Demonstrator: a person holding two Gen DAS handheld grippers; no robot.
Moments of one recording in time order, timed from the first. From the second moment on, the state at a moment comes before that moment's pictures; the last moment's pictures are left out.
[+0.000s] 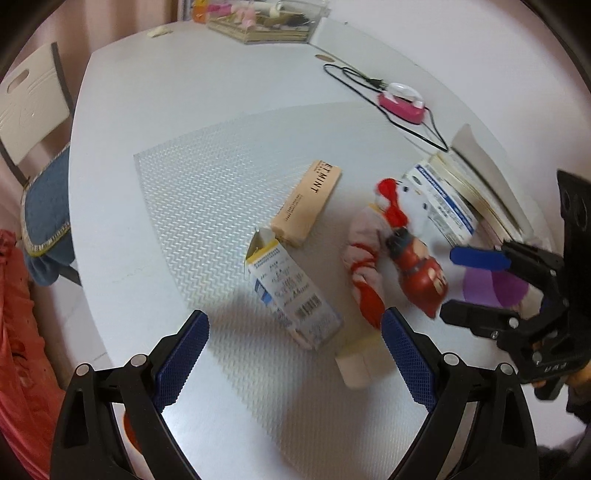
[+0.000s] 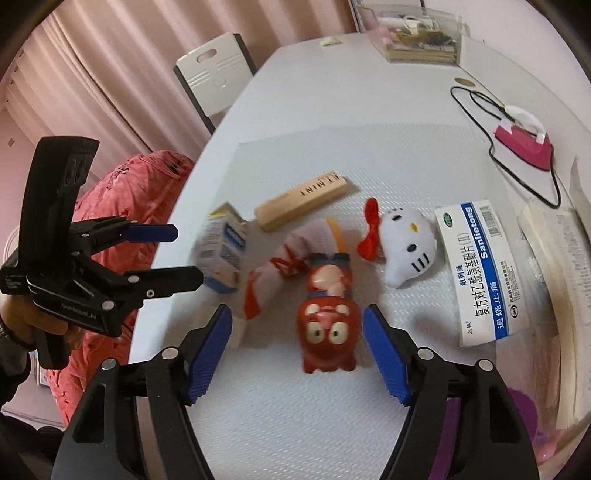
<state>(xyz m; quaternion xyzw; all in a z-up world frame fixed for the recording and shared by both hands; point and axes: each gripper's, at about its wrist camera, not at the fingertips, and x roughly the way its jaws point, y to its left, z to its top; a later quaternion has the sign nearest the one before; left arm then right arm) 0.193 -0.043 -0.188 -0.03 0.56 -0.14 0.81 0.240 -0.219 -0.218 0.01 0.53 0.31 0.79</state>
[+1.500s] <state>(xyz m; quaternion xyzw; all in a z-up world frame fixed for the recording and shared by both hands) 0.110 -0.035 -0.126 0.01 0.53 -0.16 0.83 0.187 -0.235 -0.172 -0.01 0.50 0.38 0.78</state>
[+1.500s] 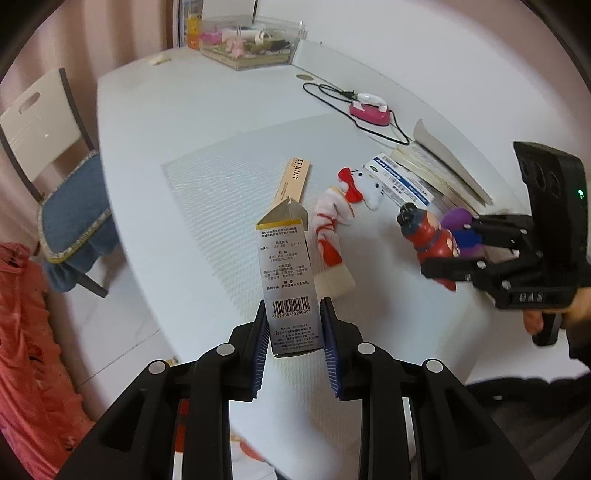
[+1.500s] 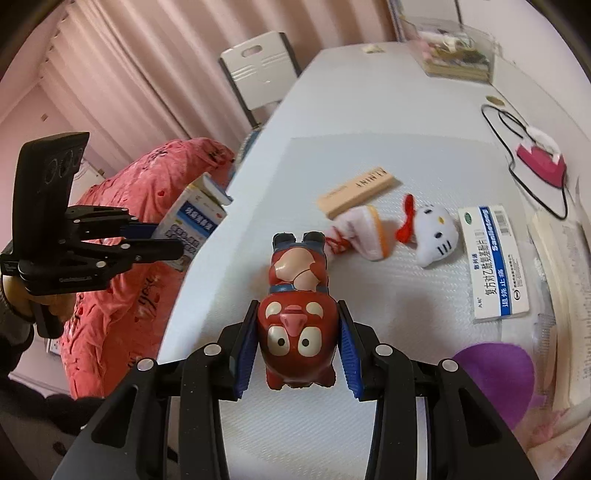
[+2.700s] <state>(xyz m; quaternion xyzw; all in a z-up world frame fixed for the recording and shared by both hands) -0.052 0.134 -0.116 -0.08 0.52 0.01 0.85 0.067 0.035 -0.124 -0.13 0.44 0.58 0.67</state>
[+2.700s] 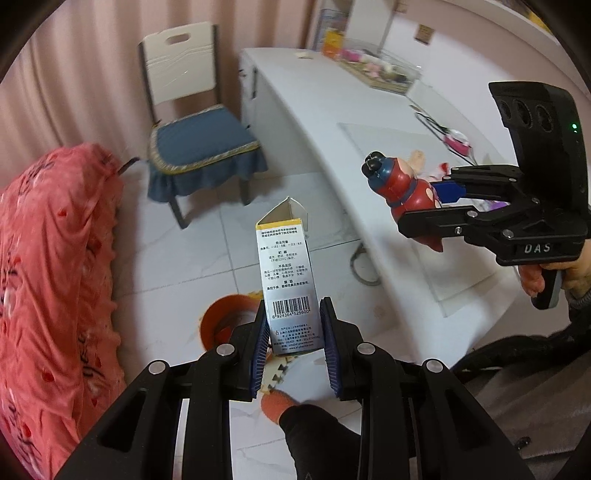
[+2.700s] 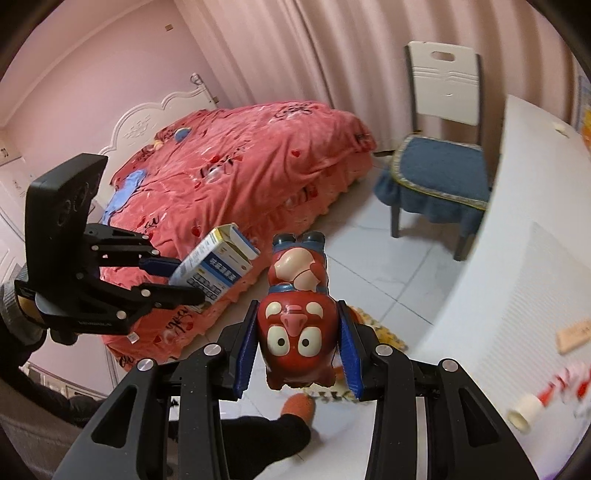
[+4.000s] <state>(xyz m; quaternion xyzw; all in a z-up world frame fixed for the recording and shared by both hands) -0.029 0.246 -0.294 -0.14 0.61 -0.01 0.78 0.075 0.206 -0.349 -0.14 0.59 0.51 0.61</state>
